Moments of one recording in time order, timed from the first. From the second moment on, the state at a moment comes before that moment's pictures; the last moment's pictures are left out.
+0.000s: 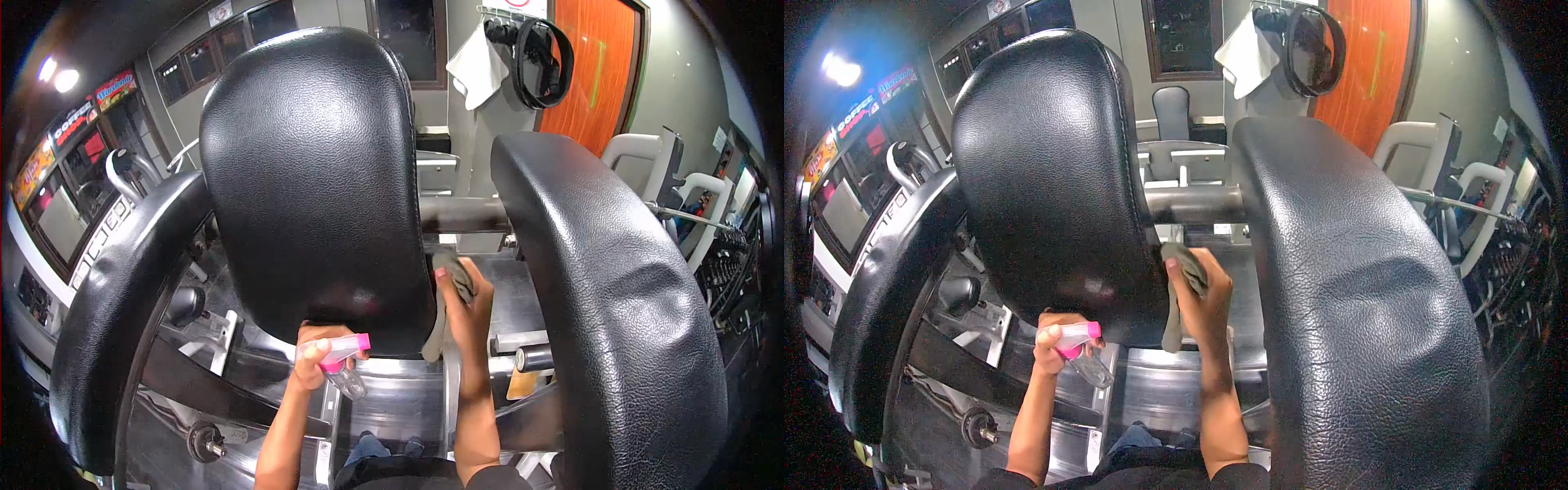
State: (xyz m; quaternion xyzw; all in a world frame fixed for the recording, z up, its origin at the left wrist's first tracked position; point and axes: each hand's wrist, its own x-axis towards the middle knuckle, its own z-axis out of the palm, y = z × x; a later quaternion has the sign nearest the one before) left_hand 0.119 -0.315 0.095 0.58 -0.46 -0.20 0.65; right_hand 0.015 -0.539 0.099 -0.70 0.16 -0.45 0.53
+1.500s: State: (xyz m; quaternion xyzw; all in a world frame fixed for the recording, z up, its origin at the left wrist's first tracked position) left_hand 0.083 -0.308 0.061 0.63 -0.36 -0.14 0.67; right_hand -0.005 -0.471 0.039 -0.71 0.14 -0.66 0.20
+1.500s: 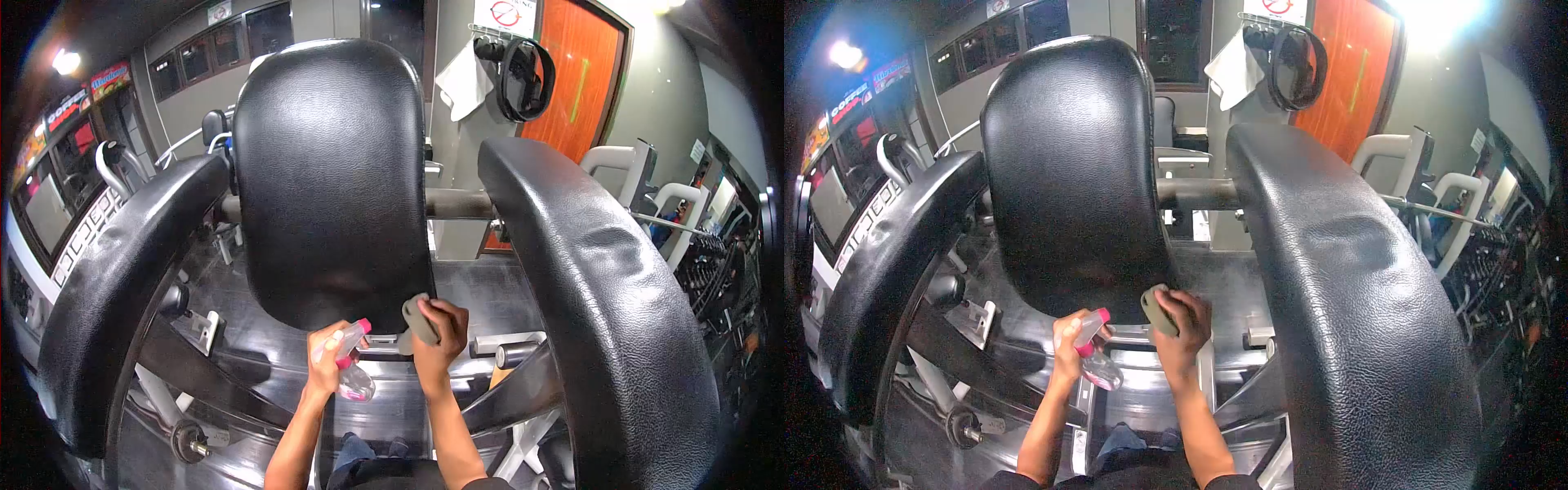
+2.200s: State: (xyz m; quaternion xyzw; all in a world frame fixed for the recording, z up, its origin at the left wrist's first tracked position) left_hand 0.068 -0.279 0.057 0.62 -0.30 -0.10 0.71; right_hand 0.010 -0.439 0.030 -0.75 0.12 -0.62 0.19
